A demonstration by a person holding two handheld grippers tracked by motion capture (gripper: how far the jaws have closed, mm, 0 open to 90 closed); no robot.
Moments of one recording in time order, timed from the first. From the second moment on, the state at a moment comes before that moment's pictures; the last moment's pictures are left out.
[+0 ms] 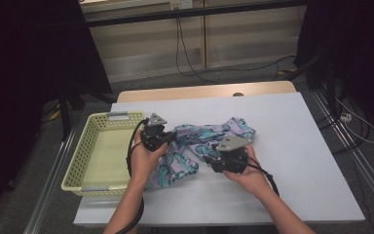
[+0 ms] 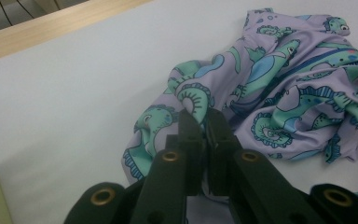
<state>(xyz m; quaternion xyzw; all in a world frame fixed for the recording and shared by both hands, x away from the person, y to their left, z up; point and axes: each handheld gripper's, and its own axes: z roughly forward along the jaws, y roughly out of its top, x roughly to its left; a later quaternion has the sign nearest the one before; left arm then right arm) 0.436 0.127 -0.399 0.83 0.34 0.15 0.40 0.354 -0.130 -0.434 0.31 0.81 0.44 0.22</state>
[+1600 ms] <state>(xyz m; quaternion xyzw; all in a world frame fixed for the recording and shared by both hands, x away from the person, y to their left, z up) 0.437 0.120 -0.406 0.84 0.34 0.14 0.40 0.355 -0.154 -0.447 0.32 0.82 0.42 0.21</state>
